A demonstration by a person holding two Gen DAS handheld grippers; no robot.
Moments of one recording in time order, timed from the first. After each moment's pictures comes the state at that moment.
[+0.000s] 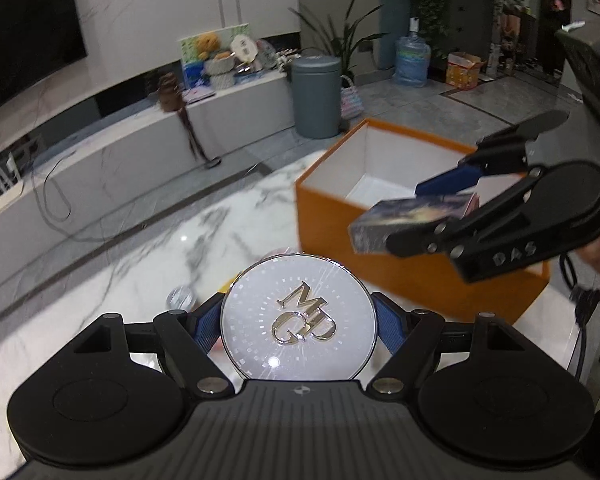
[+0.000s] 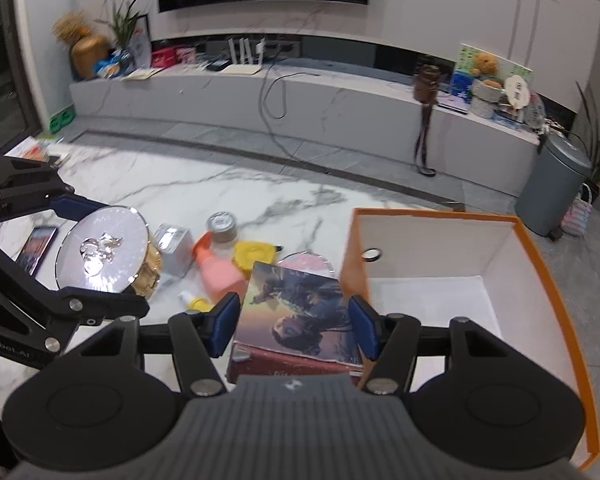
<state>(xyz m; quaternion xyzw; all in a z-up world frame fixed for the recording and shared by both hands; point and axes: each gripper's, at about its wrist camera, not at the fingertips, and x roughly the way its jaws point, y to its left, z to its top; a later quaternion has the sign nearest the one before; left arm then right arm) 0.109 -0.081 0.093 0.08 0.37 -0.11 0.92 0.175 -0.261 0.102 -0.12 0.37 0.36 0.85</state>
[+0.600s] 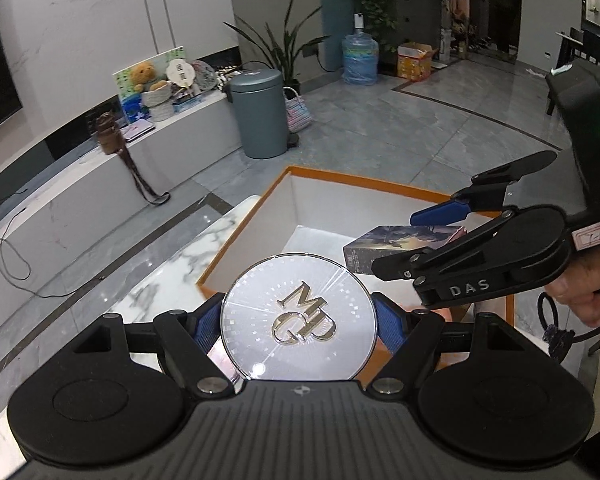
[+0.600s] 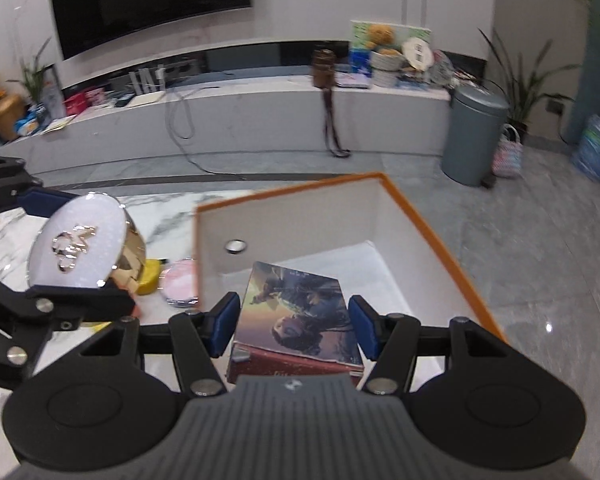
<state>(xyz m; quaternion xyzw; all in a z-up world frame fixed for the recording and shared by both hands) 0.179 -0.170 0.098 0.13 0.37 -0.17 0.91 0.227 -0.359 0.089 -0.04 0.40 0.24 0.88</state>
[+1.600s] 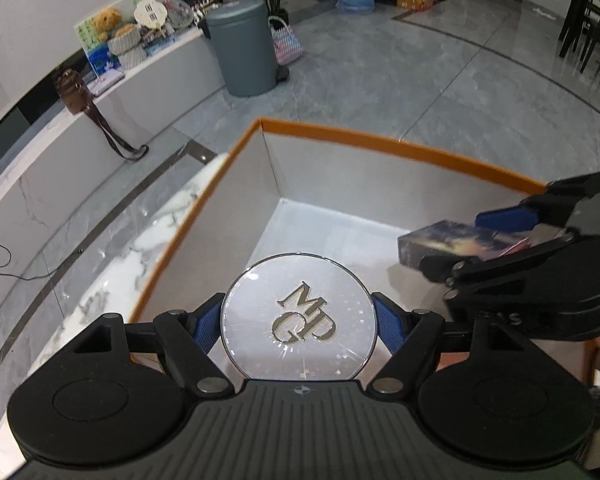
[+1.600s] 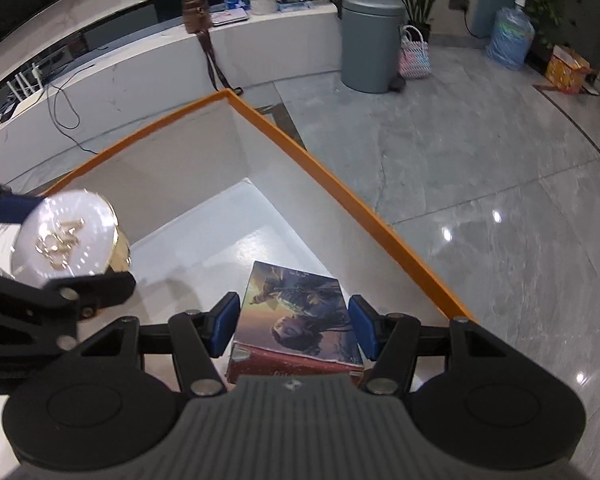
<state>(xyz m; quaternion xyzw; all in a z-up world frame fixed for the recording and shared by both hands) 0.280 -0.216 0.028 0.17 0.47 -0.16 0.85 0.293 -0.392 0.023 0.01 0.50 0.08 0.86</state>
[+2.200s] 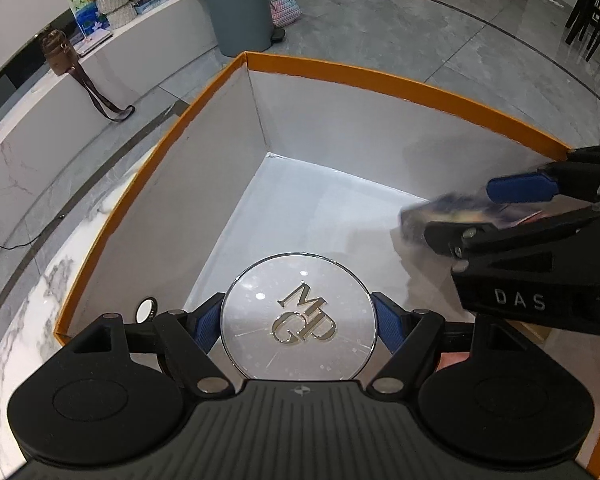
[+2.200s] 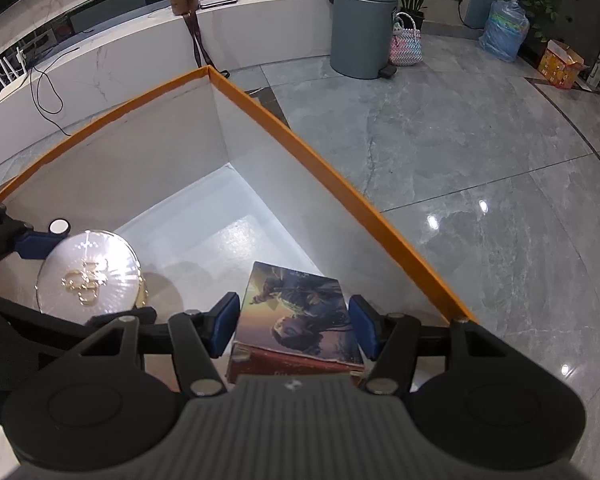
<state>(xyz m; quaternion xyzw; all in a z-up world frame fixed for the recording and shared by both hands) 0.294 -0.216 -0.003 0.15 0.52 -0.16 0.83 0.309 -0.386 0.006 -0.01 0.52 0.06 0.85</state>
